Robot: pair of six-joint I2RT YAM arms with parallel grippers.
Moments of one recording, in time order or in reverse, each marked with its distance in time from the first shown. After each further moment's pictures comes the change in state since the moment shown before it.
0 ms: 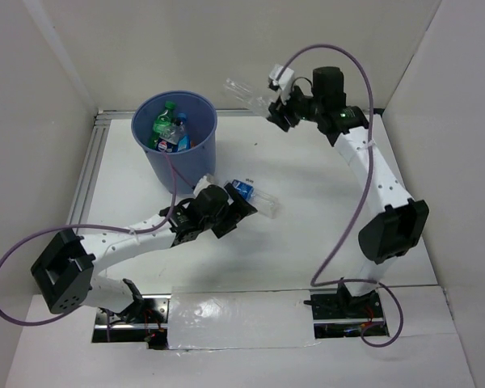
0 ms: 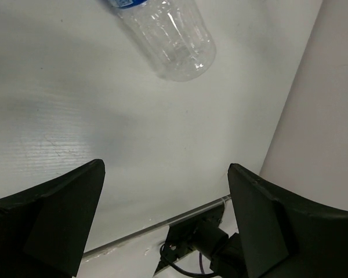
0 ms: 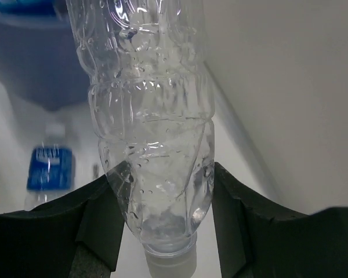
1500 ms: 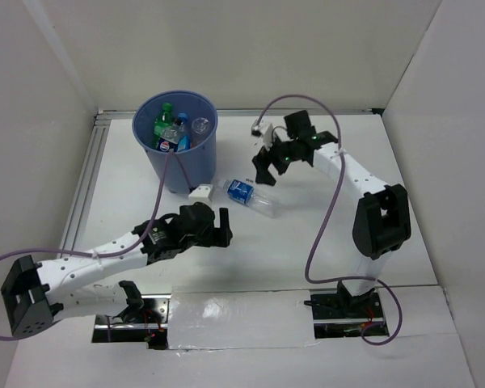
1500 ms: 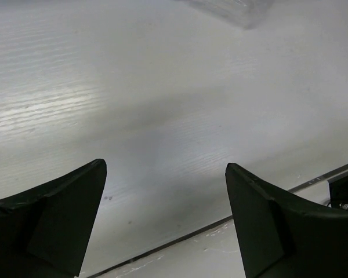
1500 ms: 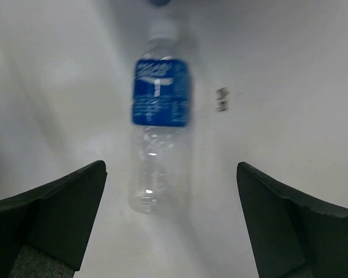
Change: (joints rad) left arm -0.104 -0.221 -0.057 -0.259 -0.143 0.599; right arm 0.094 0.026 -0.207 -0.074 -0.035 0.116
